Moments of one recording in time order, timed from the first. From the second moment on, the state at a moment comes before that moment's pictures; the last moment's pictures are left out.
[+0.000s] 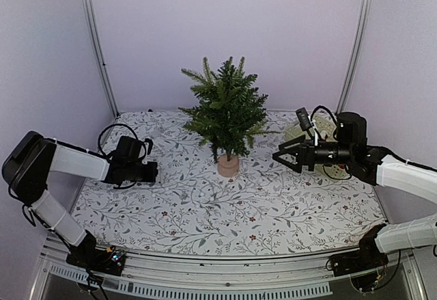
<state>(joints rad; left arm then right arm) -0.42 1.58 0.62 0.15 0.00 -0.30 0.52 1.13 0.68 0.14 -0.71 0.25</state>
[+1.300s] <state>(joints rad) -0.49 1.65 0.88 -0.32 0.12 0.14 0.50 1.13 0.66 0.18 -0.74 0.25</state>
